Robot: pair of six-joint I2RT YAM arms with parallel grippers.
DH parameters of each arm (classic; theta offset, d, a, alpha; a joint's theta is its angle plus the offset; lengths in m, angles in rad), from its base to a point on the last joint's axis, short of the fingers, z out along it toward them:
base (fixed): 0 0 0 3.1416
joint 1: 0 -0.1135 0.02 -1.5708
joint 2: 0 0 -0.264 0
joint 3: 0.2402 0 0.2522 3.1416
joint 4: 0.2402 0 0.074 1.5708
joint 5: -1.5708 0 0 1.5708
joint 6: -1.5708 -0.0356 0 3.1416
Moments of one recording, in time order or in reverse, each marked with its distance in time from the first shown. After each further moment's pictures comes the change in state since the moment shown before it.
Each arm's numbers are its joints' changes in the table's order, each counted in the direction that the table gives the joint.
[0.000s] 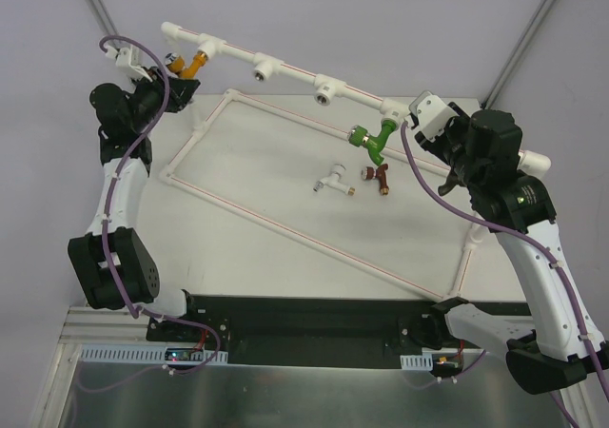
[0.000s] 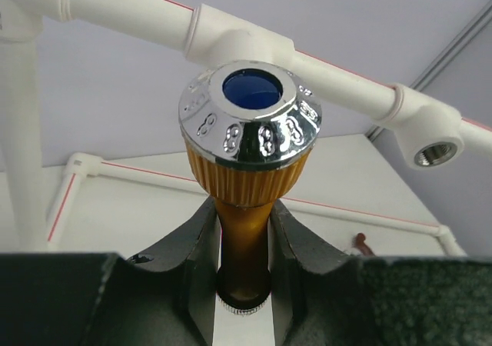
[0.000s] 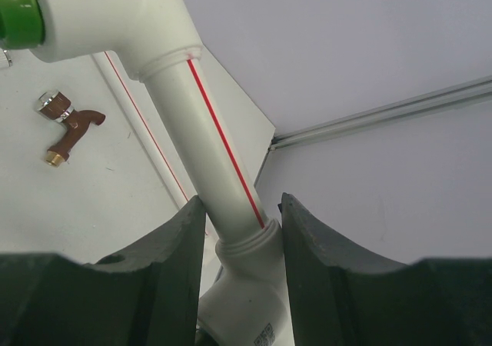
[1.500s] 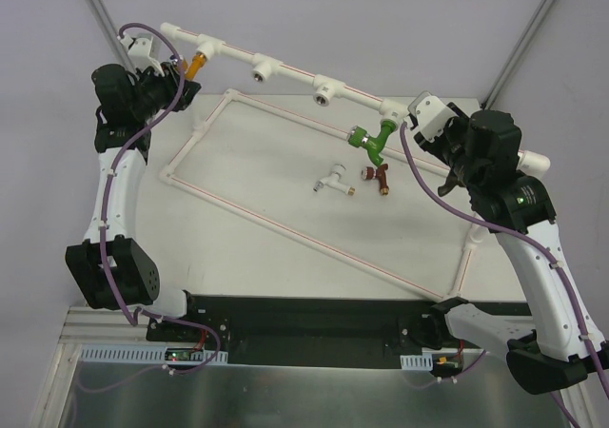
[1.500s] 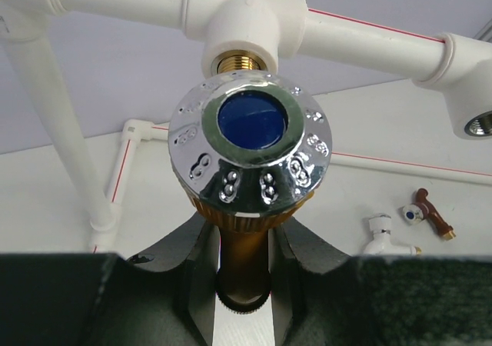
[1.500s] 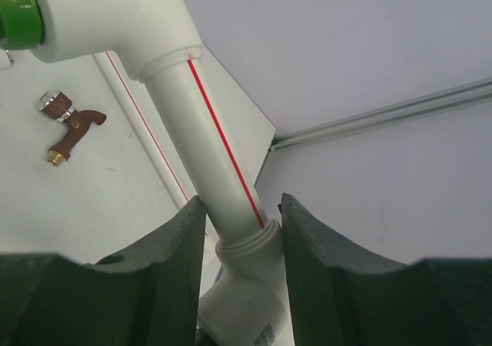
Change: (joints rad) left arm 0.053 0.011 0.187 0.448 0.091 -0.369; right arm -0.008 0.000 0.000 0.002 -0.004 0.001
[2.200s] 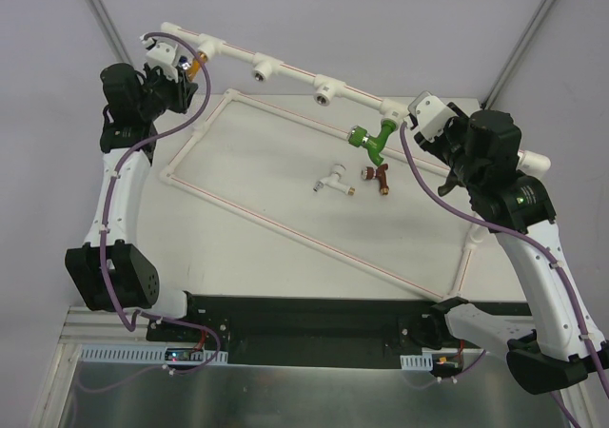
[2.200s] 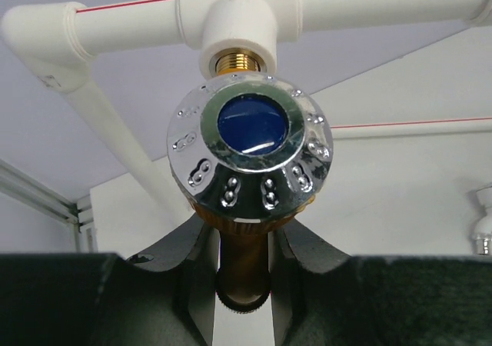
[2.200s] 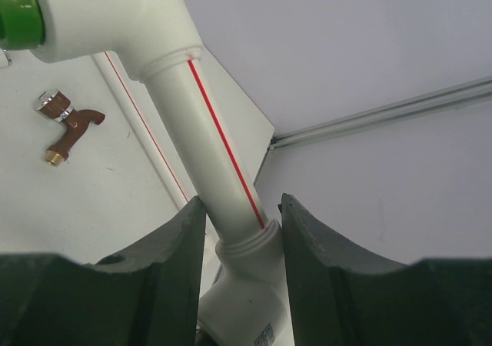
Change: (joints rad) left arm 0.053 0.014 0.007 0.047 0.101 -0.341; right arm -0.002 0.000 0.000 0.000 -0.007 0.000
